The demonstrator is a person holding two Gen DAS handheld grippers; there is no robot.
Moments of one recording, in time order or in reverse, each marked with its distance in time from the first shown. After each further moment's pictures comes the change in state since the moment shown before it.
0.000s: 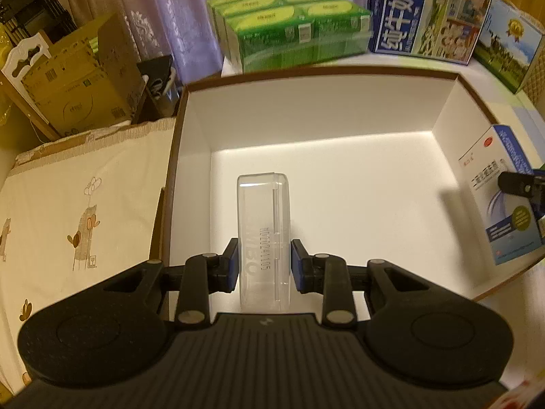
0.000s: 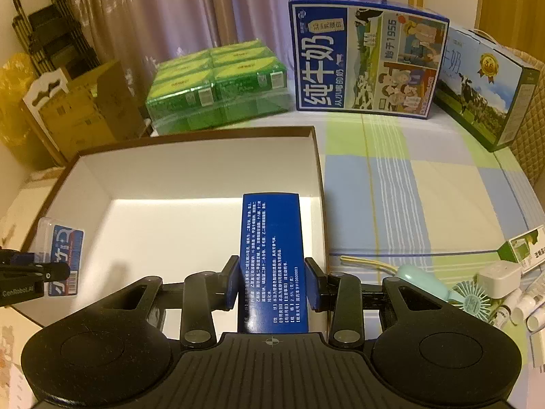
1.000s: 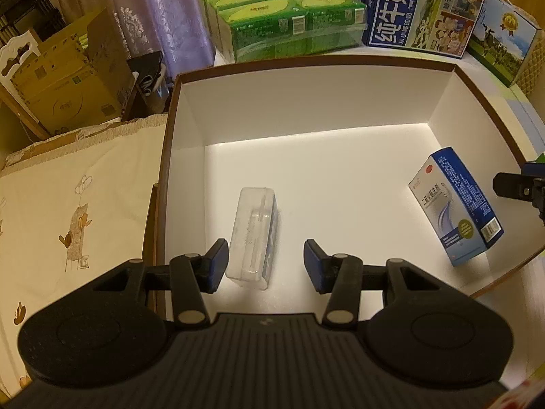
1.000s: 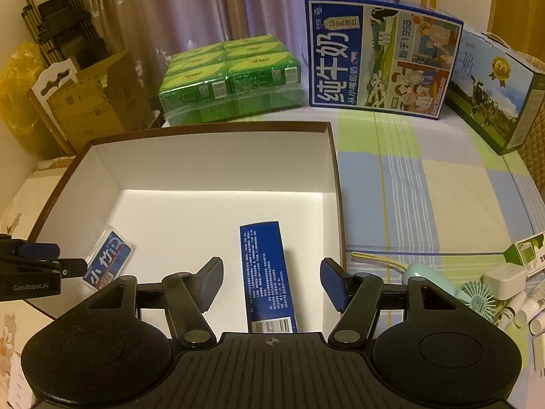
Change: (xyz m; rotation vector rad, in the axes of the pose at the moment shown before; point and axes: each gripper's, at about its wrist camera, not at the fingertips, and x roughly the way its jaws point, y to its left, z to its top) left arm 0.004 0.002 -0.002 0.013 0.008 -0.037; right arm -0.006 0.011 -0.003 -0.026 0.014 0.028
